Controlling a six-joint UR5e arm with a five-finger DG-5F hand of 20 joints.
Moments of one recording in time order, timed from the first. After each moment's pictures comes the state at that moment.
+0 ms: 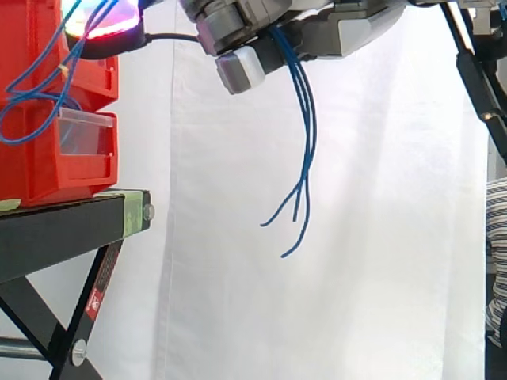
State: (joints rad) arm 0.55 -1.97 -1.58 -2.29 -0.46 -0.92
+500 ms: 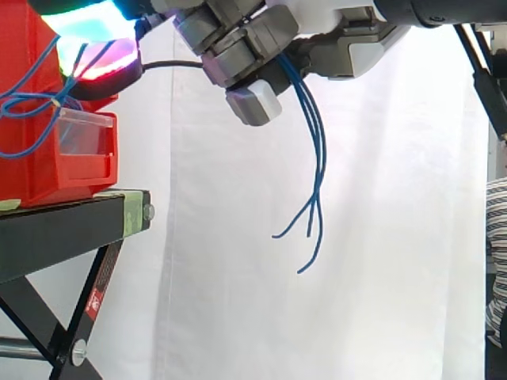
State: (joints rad) arm 0.55 -1.97 -1.58 -2.42 -0.51 -0.92
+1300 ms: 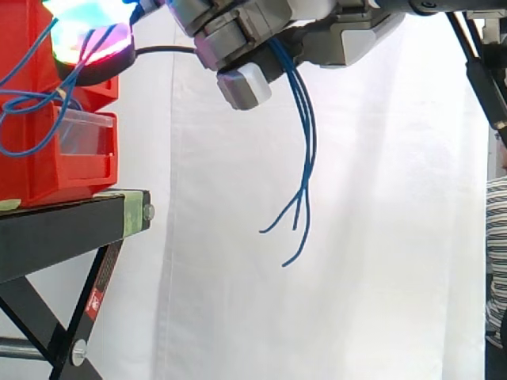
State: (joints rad) arm 0.55 -1.97 -1.58 -2.38 -0.51 -0.92
